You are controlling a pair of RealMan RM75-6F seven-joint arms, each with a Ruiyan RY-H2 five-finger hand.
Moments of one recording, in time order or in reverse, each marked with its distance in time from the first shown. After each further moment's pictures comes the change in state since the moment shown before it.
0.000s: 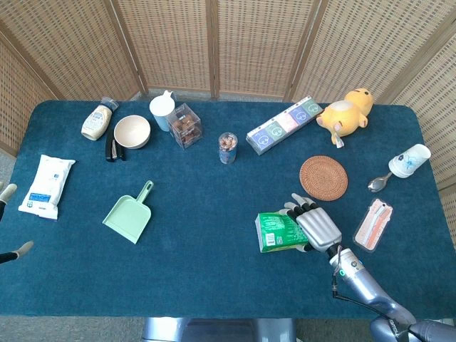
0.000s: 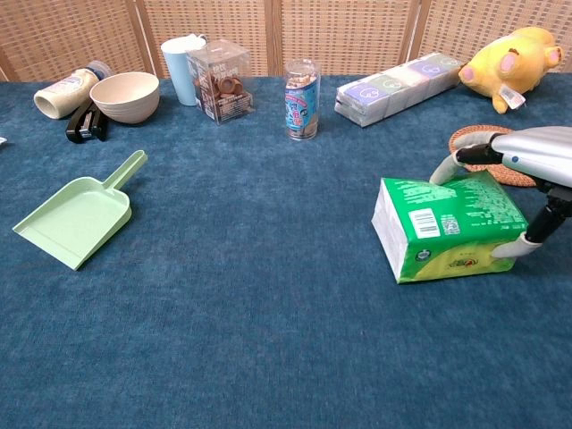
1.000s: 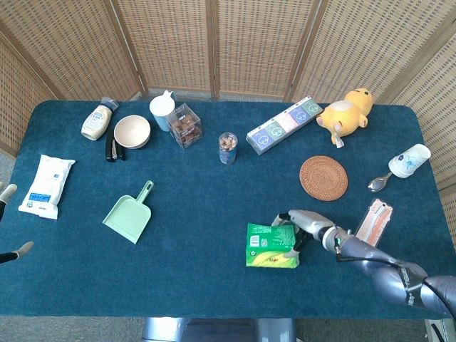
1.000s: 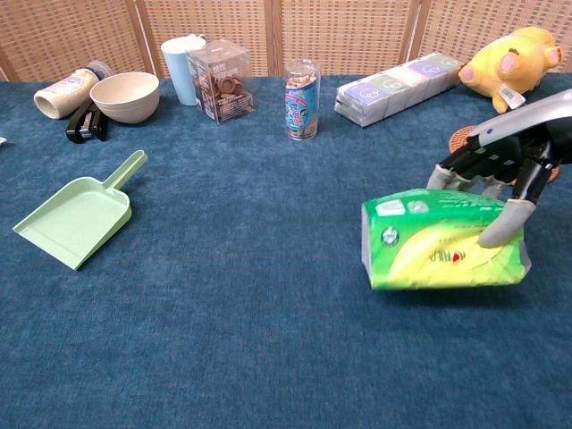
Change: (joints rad) left arm -0.001 0.003 -0.001 0.000 -0.005 -0.004 -0.008; right arm 0.415 0.339 0.038 -0.230 0.676 -0.692 0.297
